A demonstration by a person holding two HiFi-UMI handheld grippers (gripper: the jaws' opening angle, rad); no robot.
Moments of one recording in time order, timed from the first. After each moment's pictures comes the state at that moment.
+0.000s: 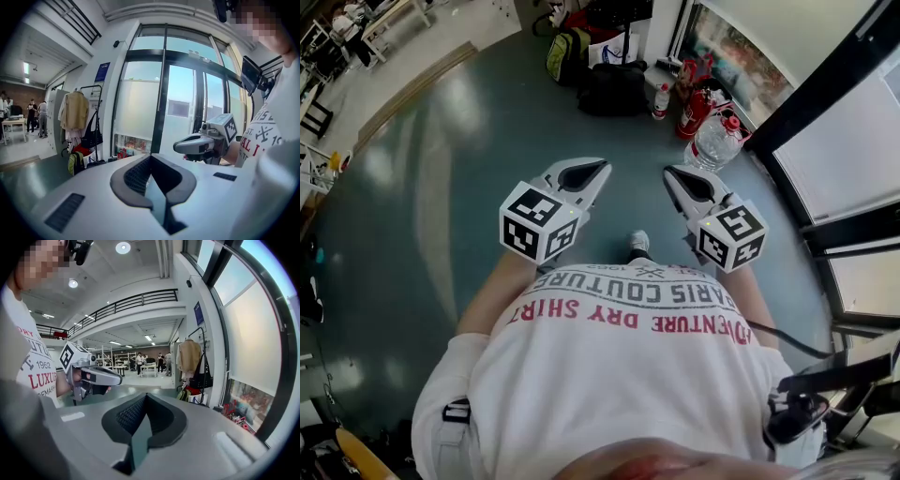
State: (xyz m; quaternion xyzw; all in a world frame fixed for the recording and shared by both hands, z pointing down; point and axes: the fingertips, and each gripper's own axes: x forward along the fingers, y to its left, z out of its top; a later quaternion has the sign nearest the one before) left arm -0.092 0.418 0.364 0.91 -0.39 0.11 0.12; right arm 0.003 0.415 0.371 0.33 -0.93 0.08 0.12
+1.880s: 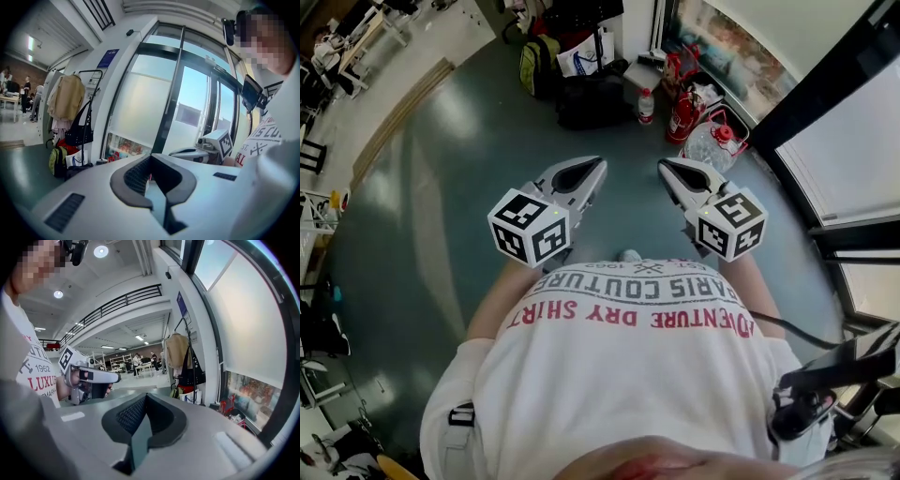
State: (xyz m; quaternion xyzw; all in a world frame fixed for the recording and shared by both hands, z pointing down) left arm 0.015 0.164 0.381 0.91 -0.36 0.06 0.19; right arm 0.106 0.163 0.406 0.34 -0.92 0.14 0.10
